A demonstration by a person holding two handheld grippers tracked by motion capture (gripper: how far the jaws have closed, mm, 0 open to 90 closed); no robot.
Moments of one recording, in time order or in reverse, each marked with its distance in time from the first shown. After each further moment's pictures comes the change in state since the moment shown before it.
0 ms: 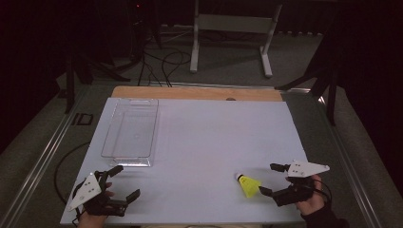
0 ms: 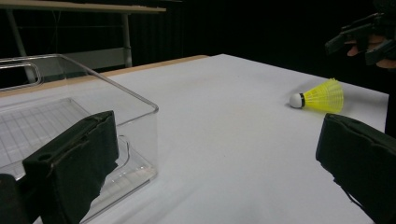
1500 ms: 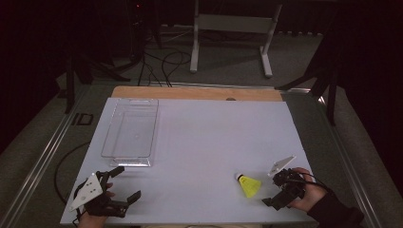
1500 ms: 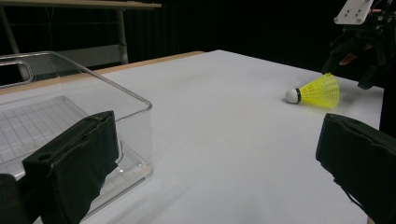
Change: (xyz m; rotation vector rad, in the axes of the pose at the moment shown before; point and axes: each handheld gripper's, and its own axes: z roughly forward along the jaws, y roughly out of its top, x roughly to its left) left arm -0.002 0.000 0.001 0.018 -0.015 0.010; right arm -0.005 0.005 0.028 0.604 0.008 0.029
